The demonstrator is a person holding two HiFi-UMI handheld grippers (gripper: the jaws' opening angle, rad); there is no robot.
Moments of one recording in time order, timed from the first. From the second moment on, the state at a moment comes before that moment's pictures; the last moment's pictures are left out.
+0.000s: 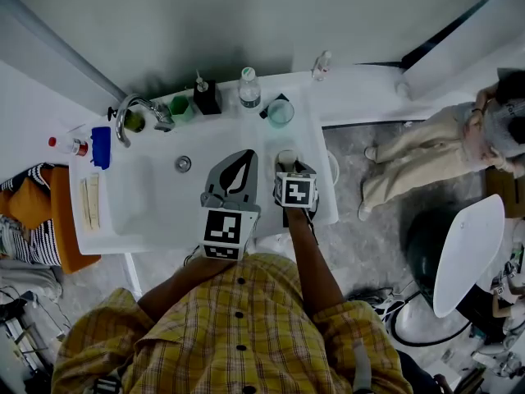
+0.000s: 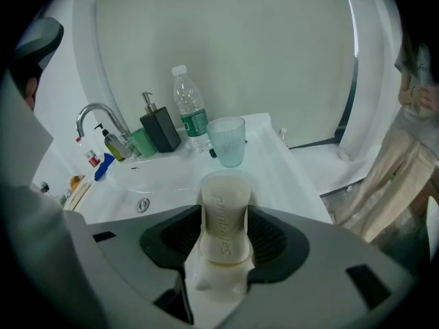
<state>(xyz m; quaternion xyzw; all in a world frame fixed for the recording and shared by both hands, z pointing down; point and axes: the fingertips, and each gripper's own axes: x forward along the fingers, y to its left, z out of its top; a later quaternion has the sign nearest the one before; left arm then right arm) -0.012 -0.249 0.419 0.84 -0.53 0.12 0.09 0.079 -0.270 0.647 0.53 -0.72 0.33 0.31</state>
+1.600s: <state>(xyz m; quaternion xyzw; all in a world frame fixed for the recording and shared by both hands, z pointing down) -0.011 -0.257 0.432 0.84 -0.52 0.13 0.11 0.083 -0.273 0.637 0.54 -0.71 0.34 0.30</state>
